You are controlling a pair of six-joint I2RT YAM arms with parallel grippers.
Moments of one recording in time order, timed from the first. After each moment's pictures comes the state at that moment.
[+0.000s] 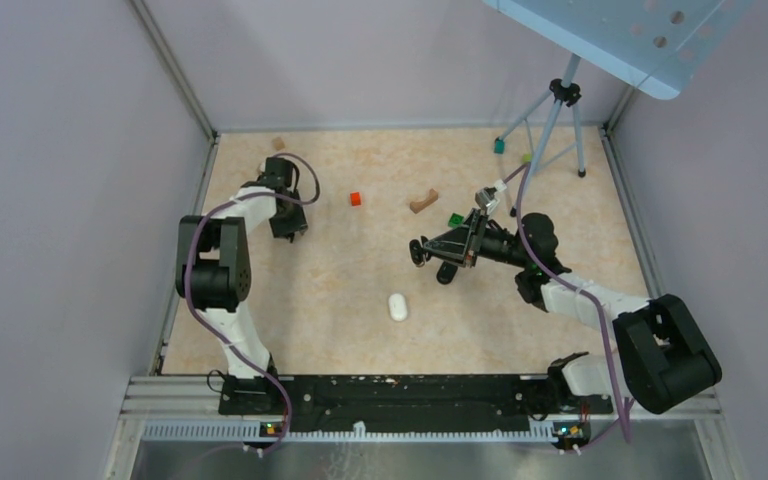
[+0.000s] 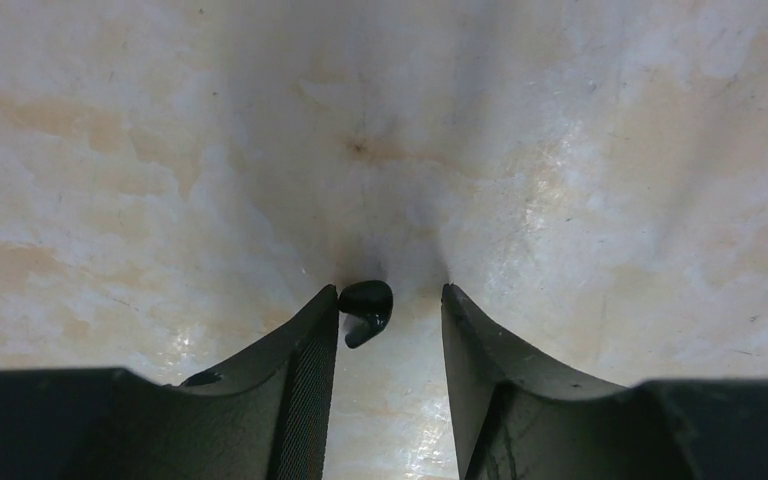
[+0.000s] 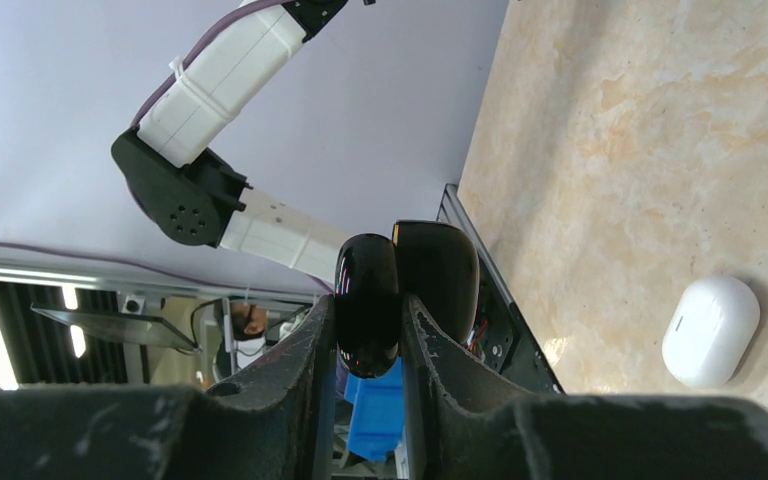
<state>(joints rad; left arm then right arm) -0.06 1.88 1.25 -0.49 -0.12 -0.34 0.43 1.29 0.49 0.81 -0.81 1.35</state>
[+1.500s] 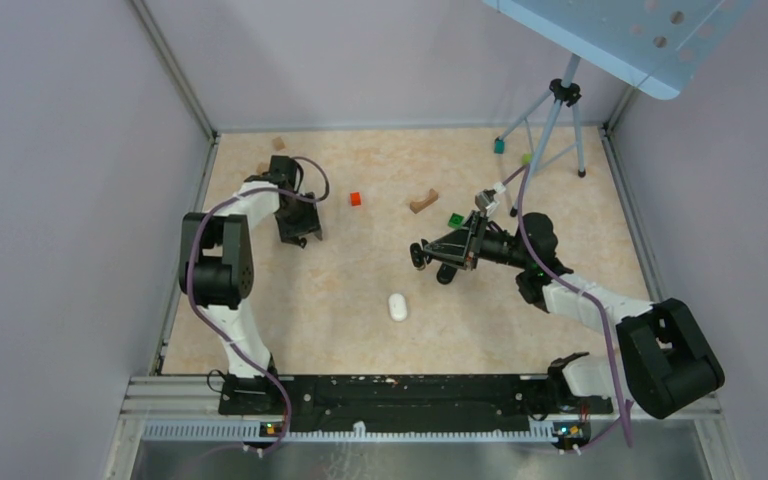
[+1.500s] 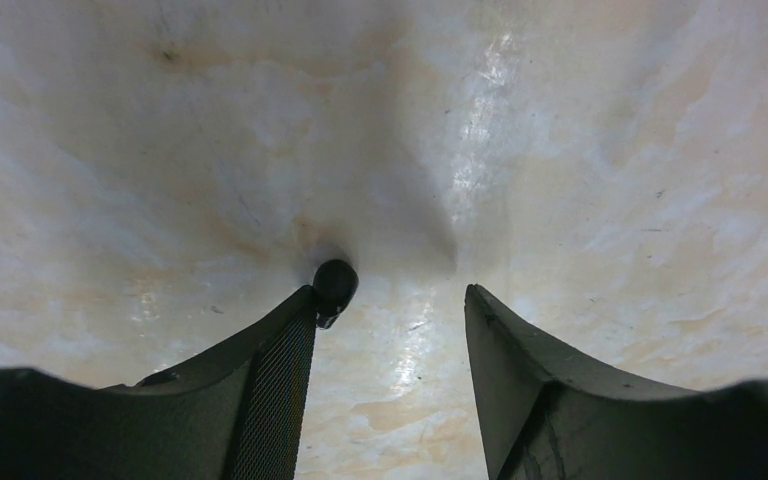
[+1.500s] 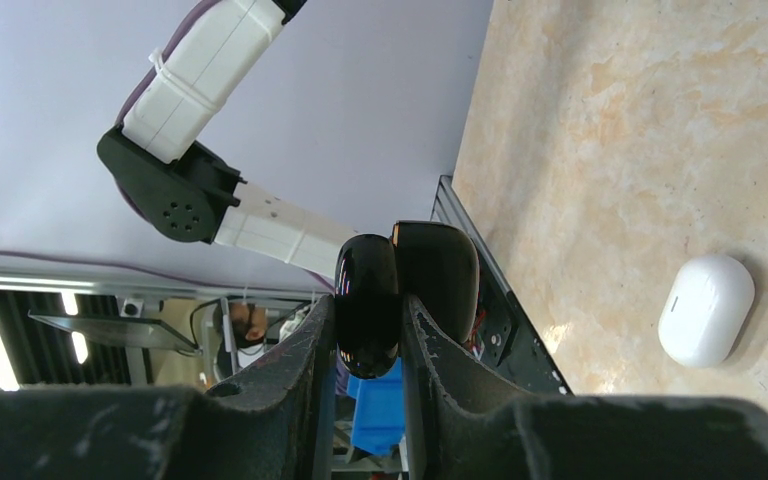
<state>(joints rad) -0.08 1.91 1.32 -0.64 0.09 -0.31 0.43 1.27 0.49 0.74 -0.81 1.34</state>
